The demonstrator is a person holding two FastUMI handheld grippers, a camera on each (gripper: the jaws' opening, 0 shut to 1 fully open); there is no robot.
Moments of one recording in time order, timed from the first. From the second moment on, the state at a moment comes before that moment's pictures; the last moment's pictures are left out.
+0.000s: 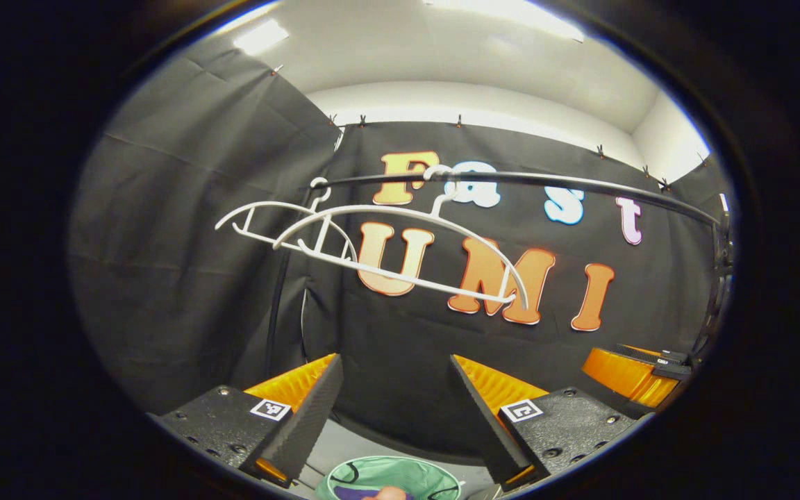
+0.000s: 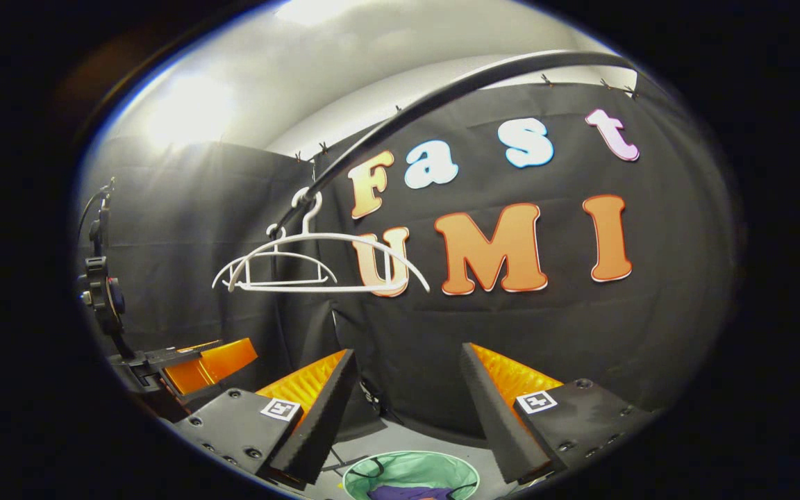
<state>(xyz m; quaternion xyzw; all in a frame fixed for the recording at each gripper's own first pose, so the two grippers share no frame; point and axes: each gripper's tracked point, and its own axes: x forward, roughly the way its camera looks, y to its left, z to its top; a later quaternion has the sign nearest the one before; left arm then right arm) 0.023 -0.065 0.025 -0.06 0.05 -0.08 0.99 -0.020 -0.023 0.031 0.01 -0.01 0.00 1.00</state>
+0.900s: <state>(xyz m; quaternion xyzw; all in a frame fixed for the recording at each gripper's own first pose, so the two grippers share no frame) 0.014 -0.074 0.061 -0.04 0.00 -0.08 1.00 -0.047 -0.040 0.056 0.00 -0.04 -0.03 1.00</state>
